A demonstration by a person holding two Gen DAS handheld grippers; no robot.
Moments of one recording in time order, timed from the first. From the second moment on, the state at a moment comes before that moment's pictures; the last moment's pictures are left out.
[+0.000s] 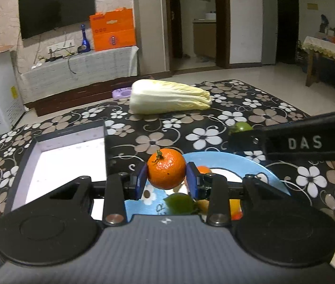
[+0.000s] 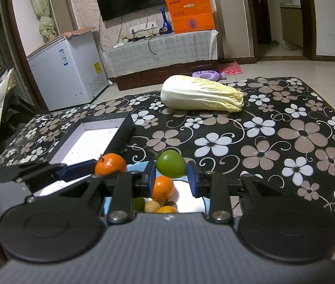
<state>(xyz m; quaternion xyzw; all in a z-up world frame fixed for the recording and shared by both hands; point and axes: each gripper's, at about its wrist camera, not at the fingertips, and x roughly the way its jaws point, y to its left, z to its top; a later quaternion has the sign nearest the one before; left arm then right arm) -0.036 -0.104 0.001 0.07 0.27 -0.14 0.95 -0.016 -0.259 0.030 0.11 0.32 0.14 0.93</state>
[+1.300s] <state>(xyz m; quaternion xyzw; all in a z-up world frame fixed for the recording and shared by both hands) -0.058 -0.118 -0.022 0.06 0.31 -0.23 0.92 0.011 -0.255 -0.011 0.08 0.40 0.12 0.90</state>
